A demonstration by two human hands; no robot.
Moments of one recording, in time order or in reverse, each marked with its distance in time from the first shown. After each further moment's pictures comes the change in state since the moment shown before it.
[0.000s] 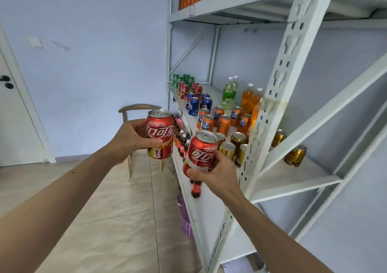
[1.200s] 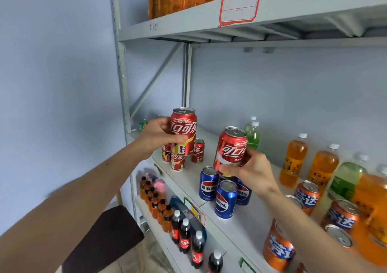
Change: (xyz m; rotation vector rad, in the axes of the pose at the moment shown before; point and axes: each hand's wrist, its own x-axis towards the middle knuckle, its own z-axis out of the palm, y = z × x) left_hand 0.699 -0.138 -0.153 -0.007 -0.359 0.078; right_hand 0.612 0.001 0.101 -0.168 0.485 0.057
